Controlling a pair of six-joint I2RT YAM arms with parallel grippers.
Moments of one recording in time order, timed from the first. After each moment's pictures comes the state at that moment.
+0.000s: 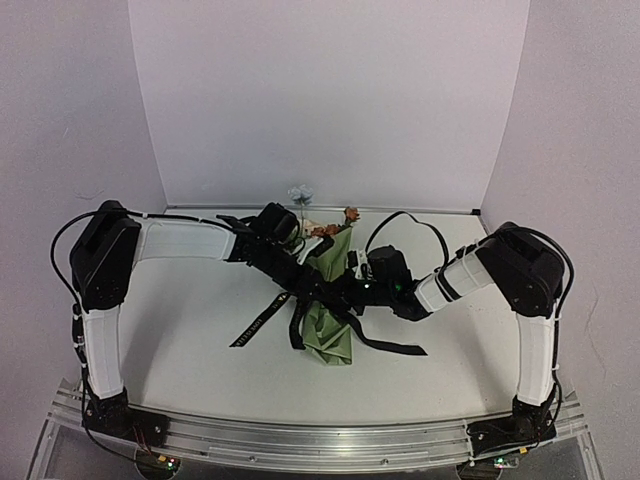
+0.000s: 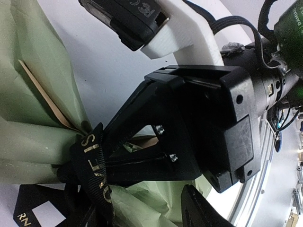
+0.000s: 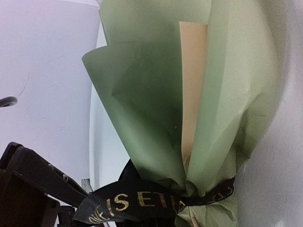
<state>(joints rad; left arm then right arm) -0.78 1.99 1.45 -0.36 0.53 -0.11 0.73 2.07 1.03 0.60 -0.38 1.09</state>
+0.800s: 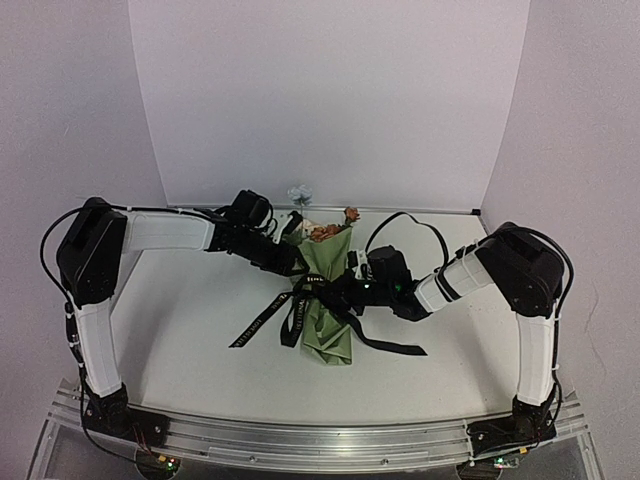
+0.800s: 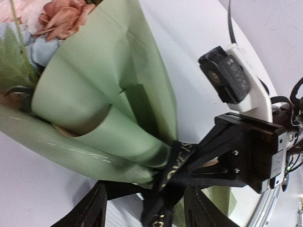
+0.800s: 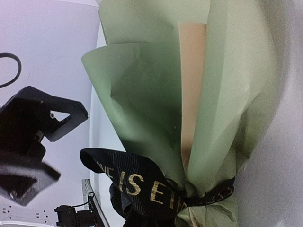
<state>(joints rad) -0.65 1.94 1.39 -0.26 0.44 -0.21 0.73 2.08 1.03 0.60 -0.38 1.10</state>
